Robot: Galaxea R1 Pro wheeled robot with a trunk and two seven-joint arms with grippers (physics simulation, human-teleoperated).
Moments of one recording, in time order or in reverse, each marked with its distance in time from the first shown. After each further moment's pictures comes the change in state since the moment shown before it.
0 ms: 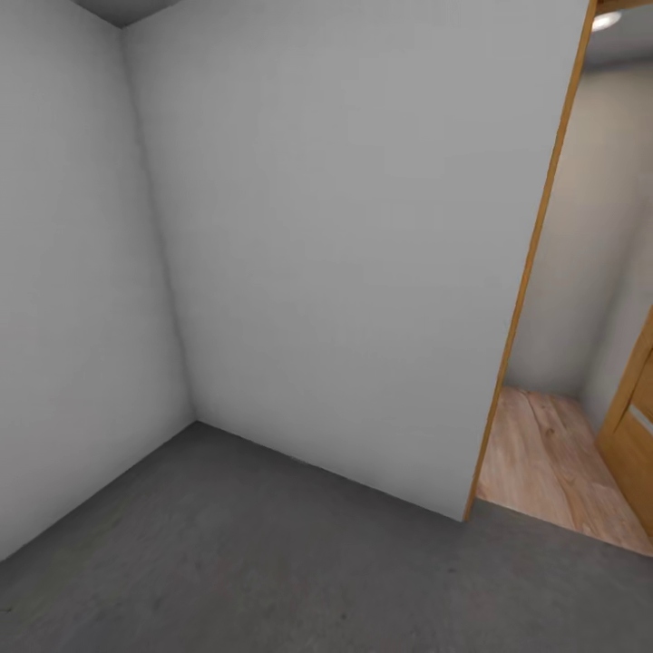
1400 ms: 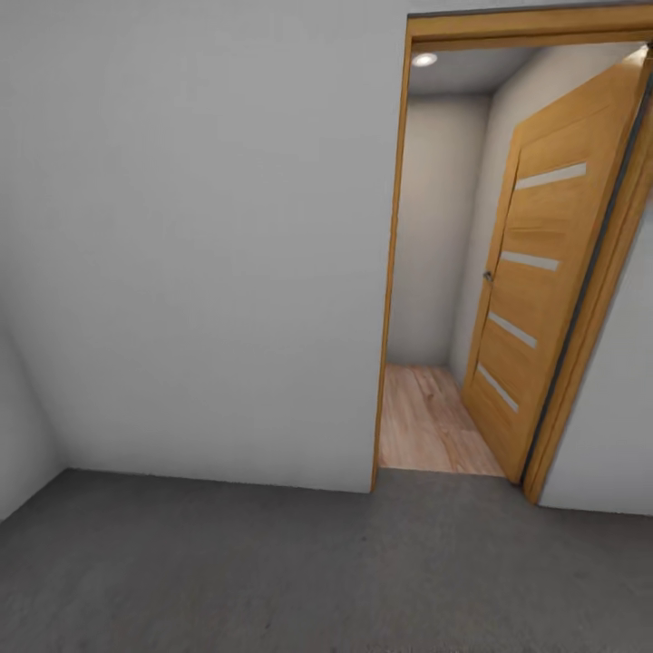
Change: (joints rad) left arm 0.000 0.000 0.000 0.000 0.000 0.000 0.000; right arm 0.003 0.000 0.001 0.000 0.001 -0.006 -0.002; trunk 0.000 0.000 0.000
